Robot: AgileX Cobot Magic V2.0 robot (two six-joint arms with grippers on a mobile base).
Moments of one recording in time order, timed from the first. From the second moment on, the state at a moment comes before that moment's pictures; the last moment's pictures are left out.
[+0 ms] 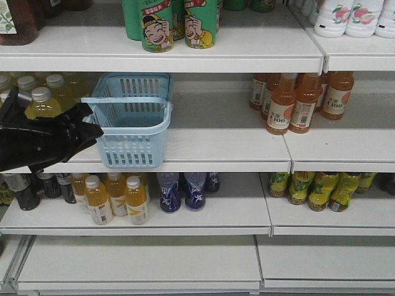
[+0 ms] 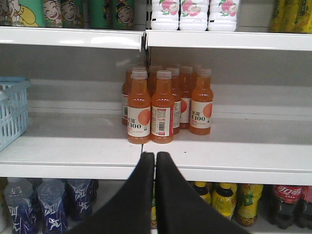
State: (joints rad) left arm -0.07 1.57 -0.91 -1.71 0.44 0.84; right arm -0.02 -0.01 0.03 -0.10 0.06 0.06
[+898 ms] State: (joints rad) left arm -0.07 1.85 -1.29 -1.71 0.43 0.61; right arm -0.02 -0.01 0.03 -0.10 0.06 0.06
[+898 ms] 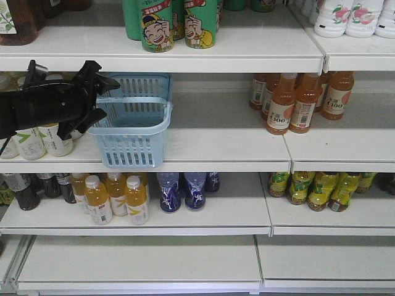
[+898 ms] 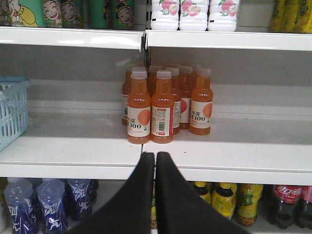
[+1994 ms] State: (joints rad) left arm -0.07 2.02 -1.44 -1.72 0.49 0.57; right arm -0.02 -0.01 0.03 -0.10 0.06 0.06
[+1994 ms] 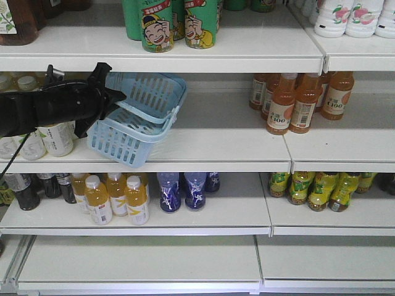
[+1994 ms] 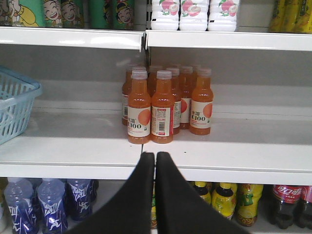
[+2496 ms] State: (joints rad) left arm -0.11 1.92 -1.34 -1.39 0.96 0.53; right arm -0.02 -0.01 0.03 -0.10 0.06 0.06
